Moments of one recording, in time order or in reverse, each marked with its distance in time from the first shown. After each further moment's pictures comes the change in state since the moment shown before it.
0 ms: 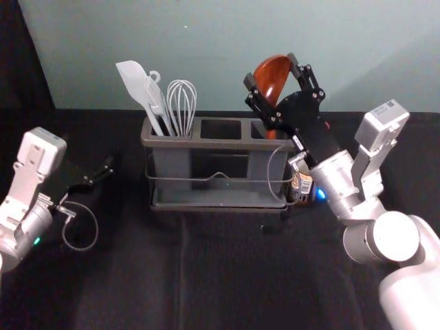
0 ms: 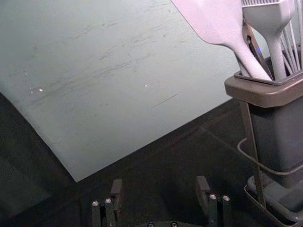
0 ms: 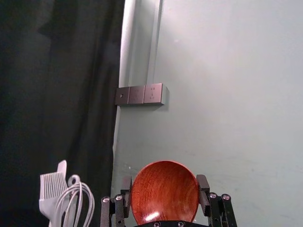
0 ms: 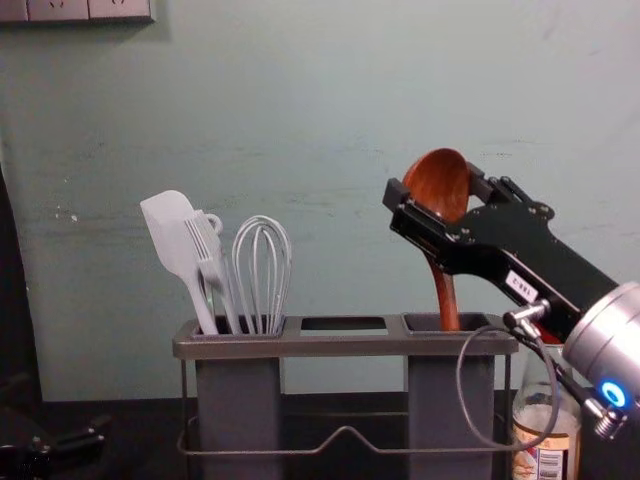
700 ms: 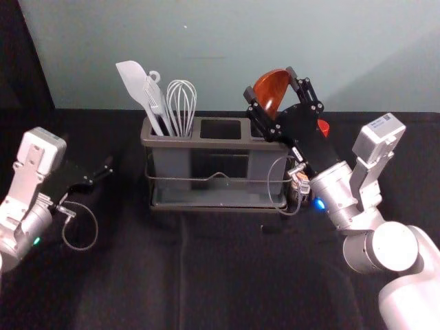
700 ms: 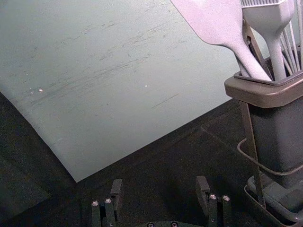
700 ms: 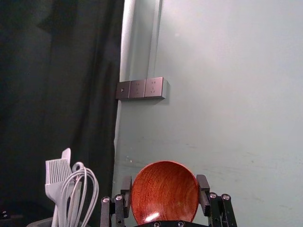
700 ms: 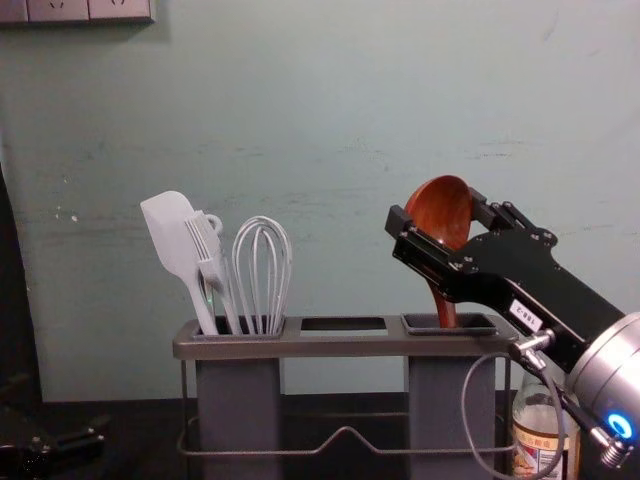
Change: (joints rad) left arm 0.000 0.000 0.000 0.000 0.000 0.000 0.000; right arm -0.020 -0.006 0.011 0.022 -0.008 -0.019 0.013
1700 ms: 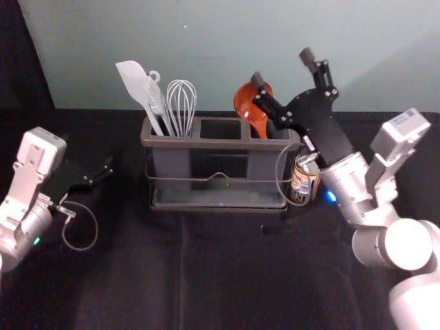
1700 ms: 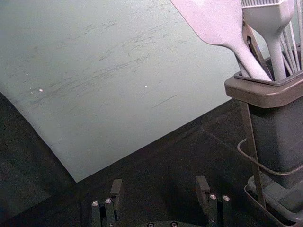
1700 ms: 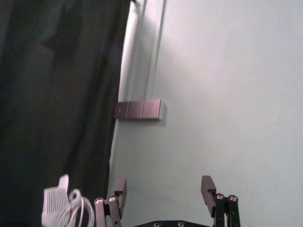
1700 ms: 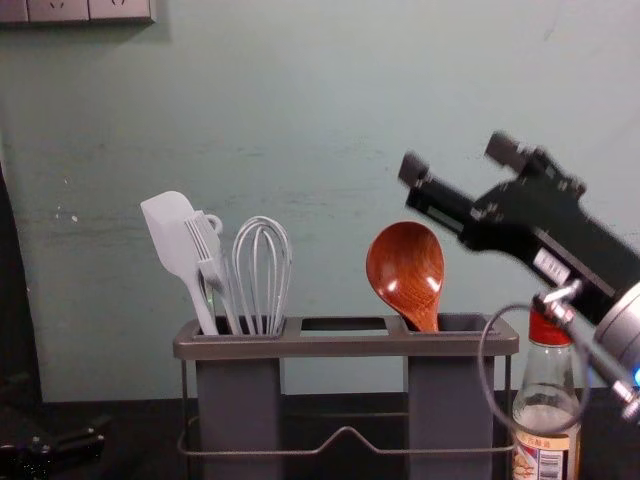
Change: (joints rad) left arm 0.000 0.000 0.000 0.000 0.000 0.000 0.000; right arm -0.034 0.012 0.023 -0.107 -0.008 -0.014 -0.005
